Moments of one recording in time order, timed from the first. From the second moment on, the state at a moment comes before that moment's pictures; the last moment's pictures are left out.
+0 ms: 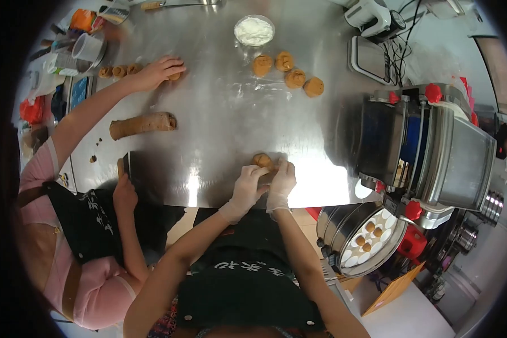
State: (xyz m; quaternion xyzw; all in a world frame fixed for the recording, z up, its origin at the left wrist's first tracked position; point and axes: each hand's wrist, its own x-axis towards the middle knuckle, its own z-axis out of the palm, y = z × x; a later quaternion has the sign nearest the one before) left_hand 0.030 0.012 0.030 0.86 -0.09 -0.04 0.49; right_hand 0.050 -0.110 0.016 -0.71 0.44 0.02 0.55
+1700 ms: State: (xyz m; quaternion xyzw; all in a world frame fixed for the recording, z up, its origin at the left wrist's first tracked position) left_hand 0.081 -0.034 0.027 0.84 0.10 -0.03 0.53; right_hand 0.144 -0.144 -0.004 -0.93 0.08 -0.14 0.34
